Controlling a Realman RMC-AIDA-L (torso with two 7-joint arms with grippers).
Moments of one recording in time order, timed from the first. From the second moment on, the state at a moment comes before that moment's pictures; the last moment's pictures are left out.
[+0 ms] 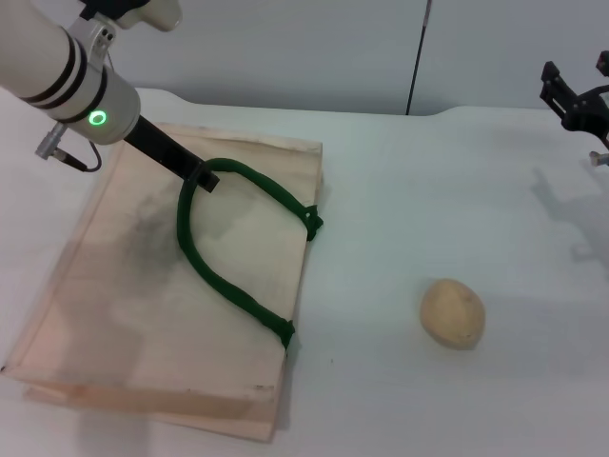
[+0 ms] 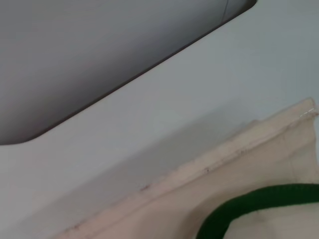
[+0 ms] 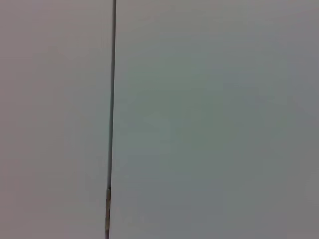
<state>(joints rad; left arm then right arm) -0.92 -2.00 0.92 0.80 -0.40 -1.26 0.80 0.77 2.03 2.09 -0.06 -0.43 1.00 -2.86</state>
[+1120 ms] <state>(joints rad) -0.91 -2.02 0.93 0.71 -0.36 -1.13 0.79 0.77 2.03 2.07 -0.06 -0.43 1.02 -2.86</state>
